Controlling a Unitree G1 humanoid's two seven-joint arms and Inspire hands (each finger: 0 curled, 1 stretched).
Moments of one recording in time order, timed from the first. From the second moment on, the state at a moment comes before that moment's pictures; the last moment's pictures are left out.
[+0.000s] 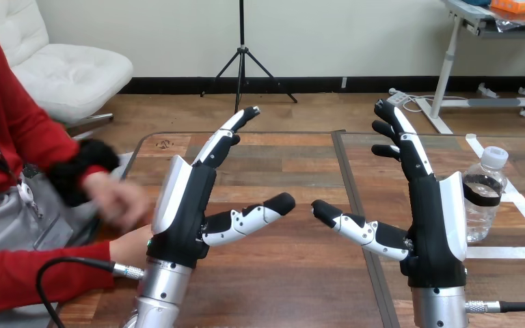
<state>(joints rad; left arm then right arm) -0.27 0.18 -0.18 0.76 0.48 -0.99 0.43 -0.03 -0.16 0.06 0.40 -0.51 -0.83 -0.53</state>
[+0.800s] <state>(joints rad) -0.27 0.18 -0.18 0.76 0.48 -1.00 0.42 -0.03 -0.16 0.06 0.40 -0.51 -0.83 -0.53</state>
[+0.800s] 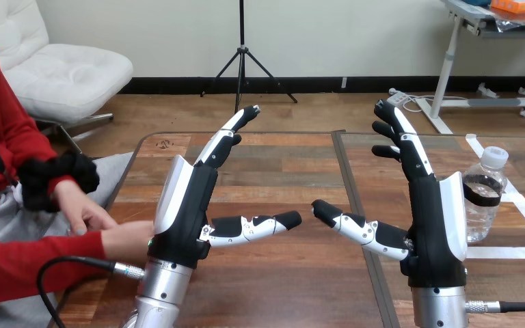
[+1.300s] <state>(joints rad) -0.27 0.18 -0.18 0.76 0.44 -1.01 0.39 -0.03 -0.16 0.06 0.40 -0.51 -0.83 -0.53</state>
